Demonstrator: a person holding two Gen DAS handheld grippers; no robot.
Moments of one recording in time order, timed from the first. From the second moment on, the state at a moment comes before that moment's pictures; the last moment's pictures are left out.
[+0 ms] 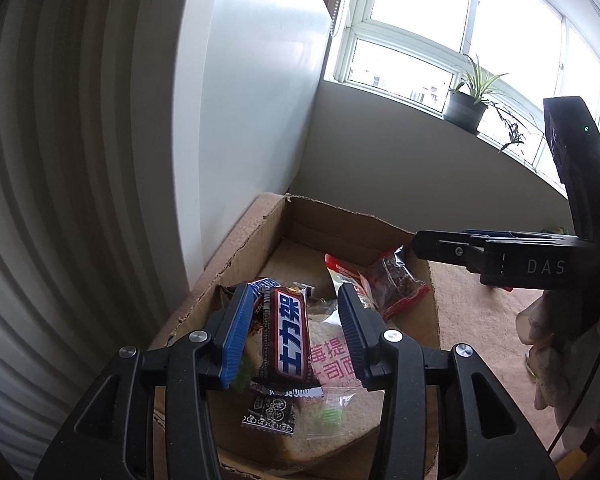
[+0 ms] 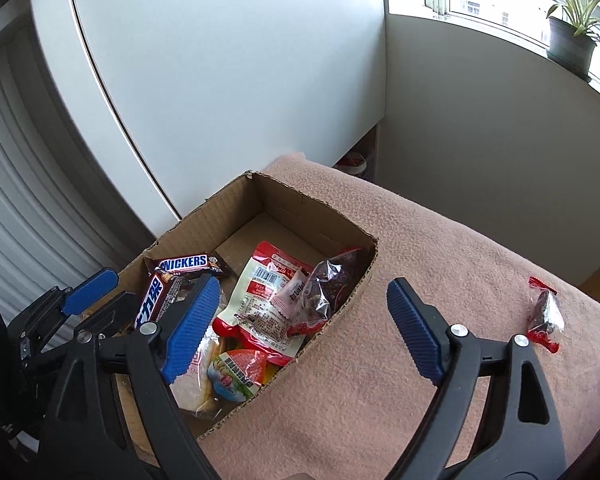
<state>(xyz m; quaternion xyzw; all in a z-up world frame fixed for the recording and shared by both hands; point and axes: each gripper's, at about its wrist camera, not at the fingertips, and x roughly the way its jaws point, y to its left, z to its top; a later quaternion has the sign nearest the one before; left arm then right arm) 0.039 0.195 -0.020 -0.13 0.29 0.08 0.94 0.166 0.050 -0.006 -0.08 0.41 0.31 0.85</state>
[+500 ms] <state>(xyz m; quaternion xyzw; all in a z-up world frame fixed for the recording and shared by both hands) 0.033 0.108 0.003 -0.10 0.28 -0.01 0.96 0.163 -0.104 0.016 -0.07 0.43 0.22 0.87</state>
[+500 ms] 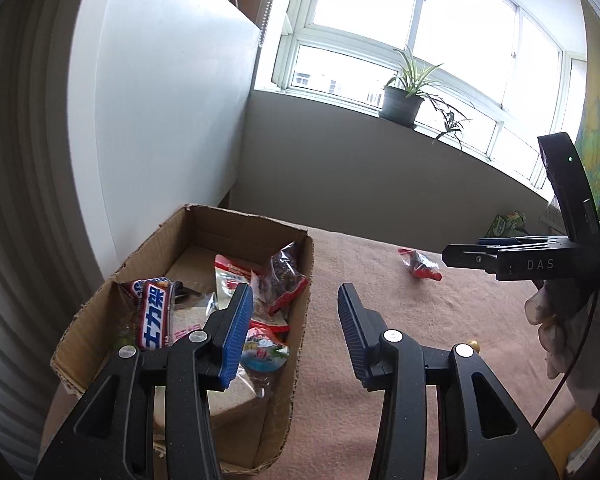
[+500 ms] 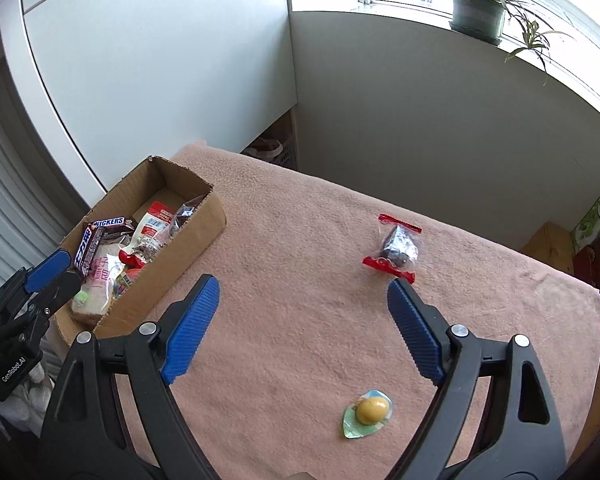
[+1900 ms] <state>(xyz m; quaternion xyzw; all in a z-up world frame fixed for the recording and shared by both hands) 0.255 -0.071 -0.039 -0.03 0.47 -0.10 0.88 0.107 -0.195 -0.083 0.00 0.42 0.16 0.89</state>
